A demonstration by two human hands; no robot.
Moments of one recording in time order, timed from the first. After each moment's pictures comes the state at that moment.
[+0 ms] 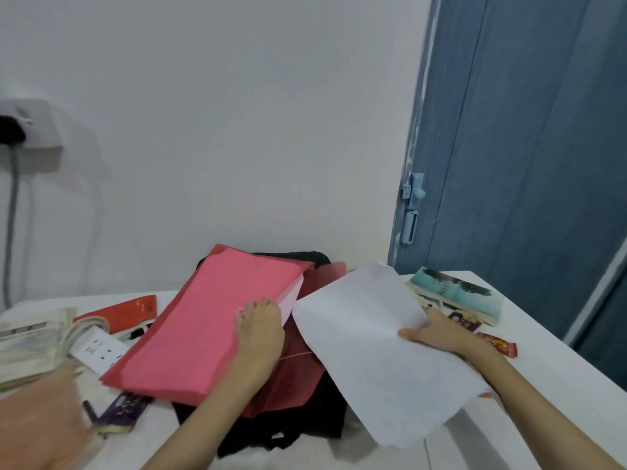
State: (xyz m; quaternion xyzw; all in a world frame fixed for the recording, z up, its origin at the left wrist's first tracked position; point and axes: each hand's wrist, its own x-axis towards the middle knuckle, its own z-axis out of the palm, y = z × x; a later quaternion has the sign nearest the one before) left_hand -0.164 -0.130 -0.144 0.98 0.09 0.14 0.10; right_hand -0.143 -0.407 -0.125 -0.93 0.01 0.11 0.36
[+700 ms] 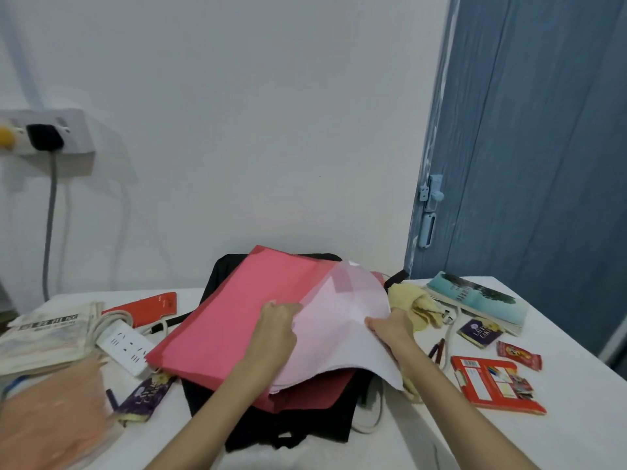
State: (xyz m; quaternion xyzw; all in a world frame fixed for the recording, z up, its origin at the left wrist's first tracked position) left_hand -0.176 -0.126 -0.143 0.96 -0.02 0.18 0.23; right_hand -0.105 -0.319 -0.166 -0.86 0.15 0.00 0.49
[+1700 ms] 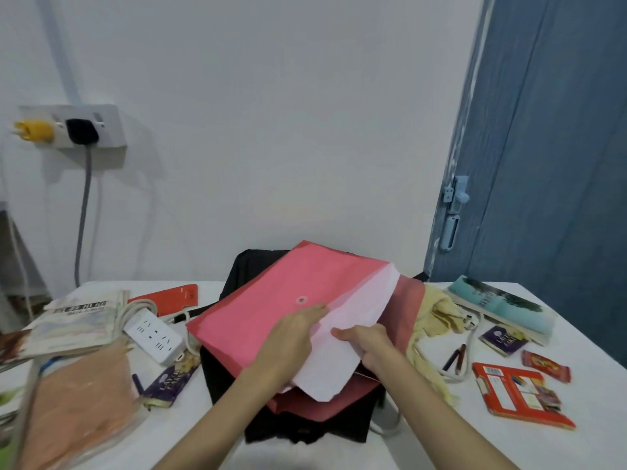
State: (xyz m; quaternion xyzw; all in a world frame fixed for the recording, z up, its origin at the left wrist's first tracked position) left_hand -0.198 -0.118 -0.143 0.94 -0.10 0.18 0.26; right_hand -0.123 -0.252 -0.178 -0.62 0.15 0.15 0.76
